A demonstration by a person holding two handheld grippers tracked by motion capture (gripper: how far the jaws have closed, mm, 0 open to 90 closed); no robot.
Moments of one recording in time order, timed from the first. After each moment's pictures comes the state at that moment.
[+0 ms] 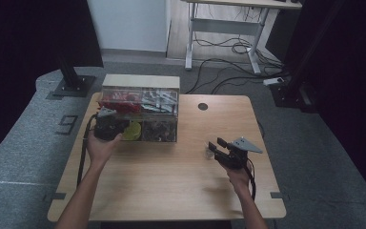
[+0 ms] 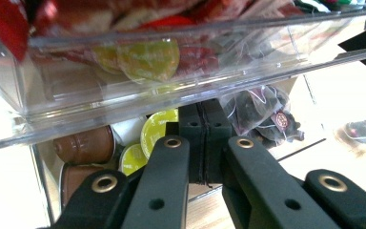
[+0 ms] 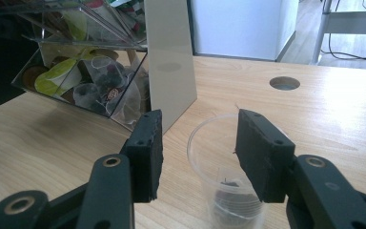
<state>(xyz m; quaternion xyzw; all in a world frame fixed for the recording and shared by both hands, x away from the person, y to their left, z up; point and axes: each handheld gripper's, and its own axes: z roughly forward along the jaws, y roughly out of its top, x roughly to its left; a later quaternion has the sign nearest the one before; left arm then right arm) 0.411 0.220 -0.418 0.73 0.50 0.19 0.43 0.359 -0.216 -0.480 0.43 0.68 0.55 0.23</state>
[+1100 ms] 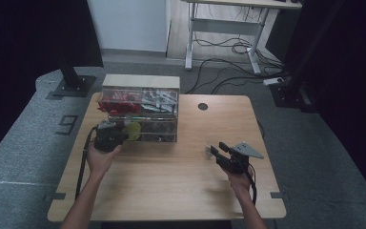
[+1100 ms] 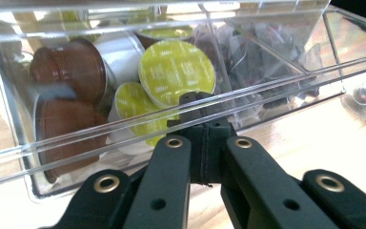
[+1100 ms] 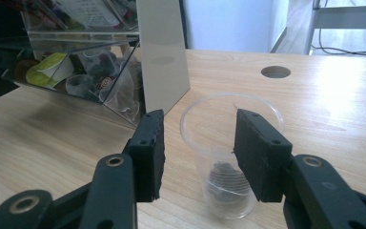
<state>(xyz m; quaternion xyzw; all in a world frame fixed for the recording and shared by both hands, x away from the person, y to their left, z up) 0.398 0.228 -0.460 0.73 0.52 0.16 0.42 0.349 -0.220 -0.491 0.45 0.67 0.54 0.24</state>
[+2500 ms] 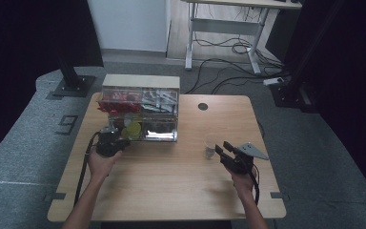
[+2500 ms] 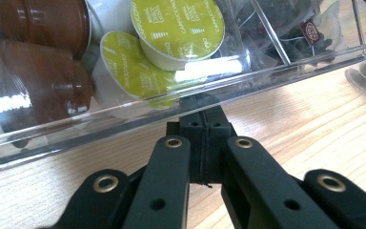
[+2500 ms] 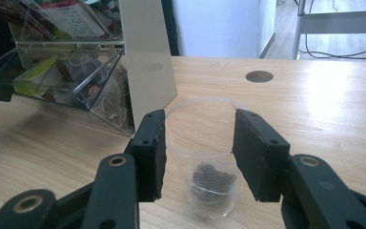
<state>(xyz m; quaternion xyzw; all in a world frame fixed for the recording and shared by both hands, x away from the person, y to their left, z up) 0.398 0.228 -0.482 0.74 0.52 0.12 0.40 0.347 -0.232 -0.490 0.46 0.66 0.55 0.25</state>
